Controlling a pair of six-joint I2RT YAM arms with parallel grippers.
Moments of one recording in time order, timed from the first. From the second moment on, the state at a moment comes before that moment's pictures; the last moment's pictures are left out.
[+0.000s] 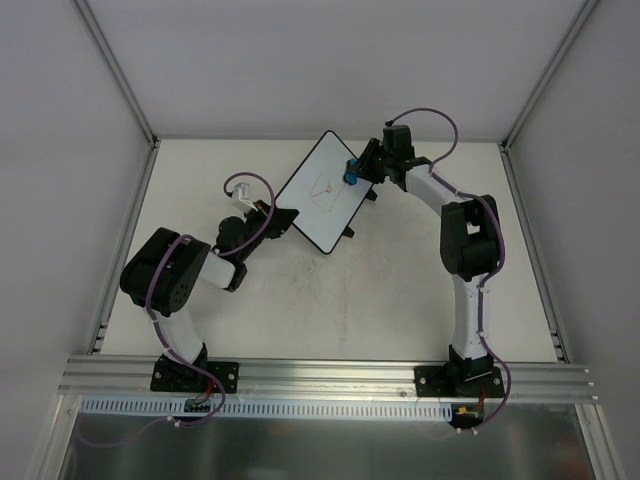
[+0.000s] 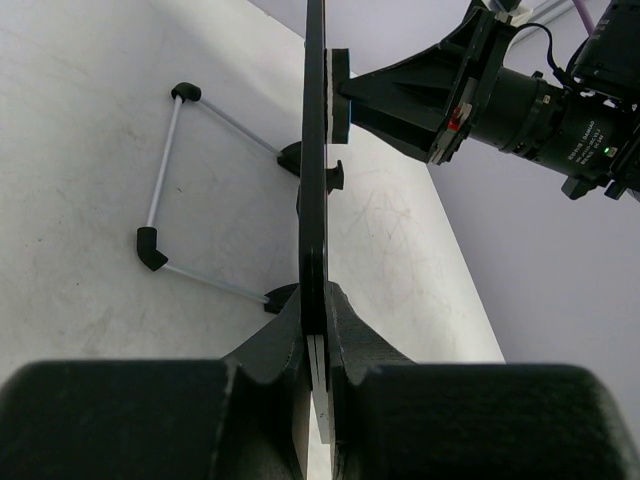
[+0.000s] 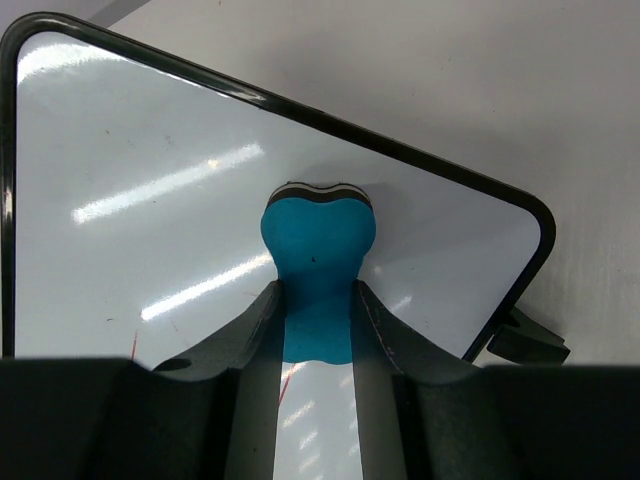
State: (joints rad) left arm -0.36 1.78 0.51 1.25 0.21 -0.85; right arm 0.33 2.18 1.72 -0.18 -0.22 0.69
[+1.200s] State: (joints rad) left arm -0.35 1.79 0.51 1.24 0.22 -0.86; right arm 0.58 2.11 1.75 -0.12 -0.33 0.31
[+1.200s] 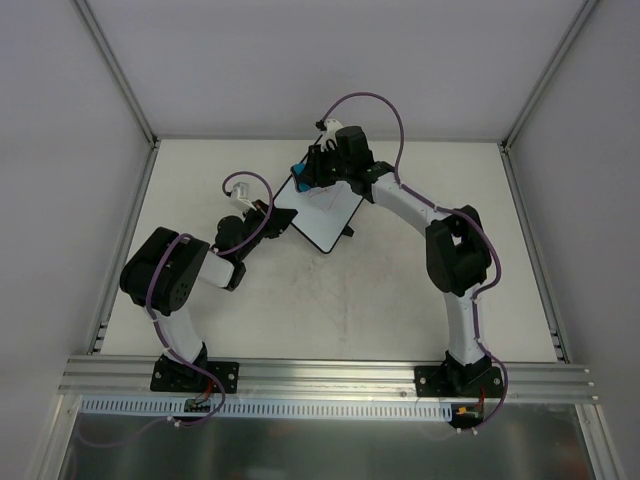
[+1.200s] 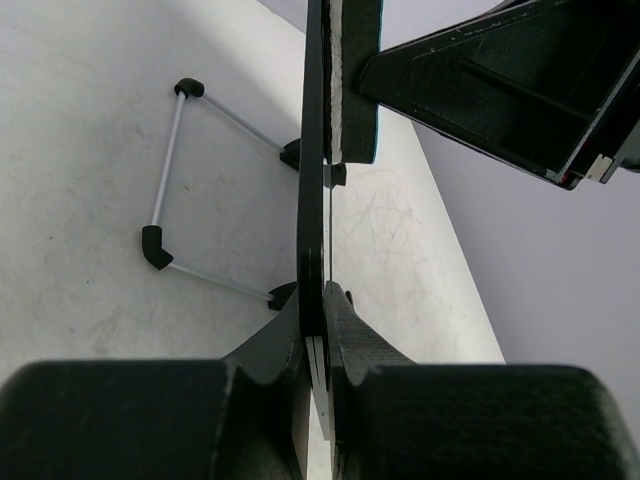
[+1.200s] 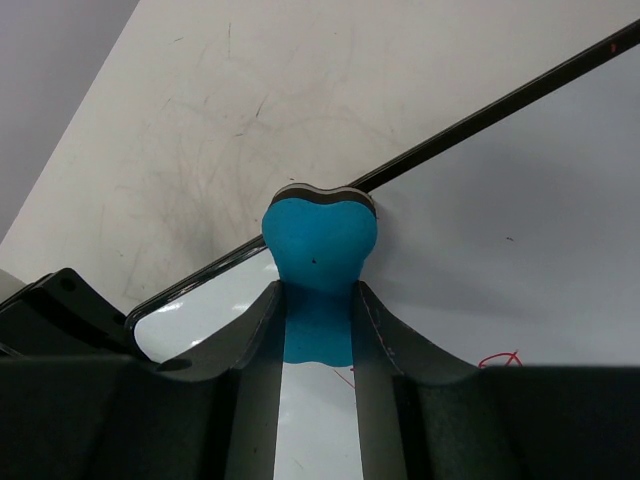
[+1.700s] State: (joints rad) left arm -0.35 1.79 0.51 1.24 0.23 -0.86; right arm 0.48 2.11 1.68 -0.12 -0.33 0.51
